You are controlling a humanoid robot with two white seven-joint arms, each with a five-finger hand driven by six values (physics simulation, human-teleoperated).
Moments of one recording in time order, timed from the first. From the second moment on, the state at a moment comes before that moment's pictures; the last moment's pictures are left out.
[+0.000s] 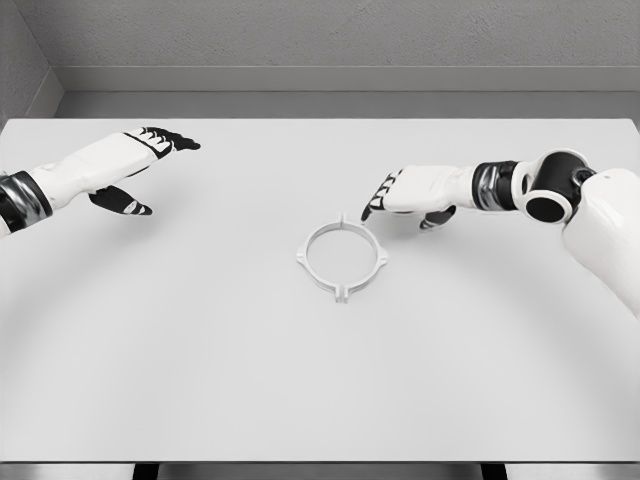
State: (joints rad) left arm -0.55 0.65 -0.37 -1.22 -0.49 -0.61 -0.38; right arm -0.84 -0.51 0.79 -1.19 0.67 -0.61 0.61
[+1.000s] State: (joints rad) left arm -0.55 0.68 -0.37 -1.23 -0.49 -0.61 -0.38; right arm -0.71 -0.77 0.79 -1.51 0.65 -0.61 0.61
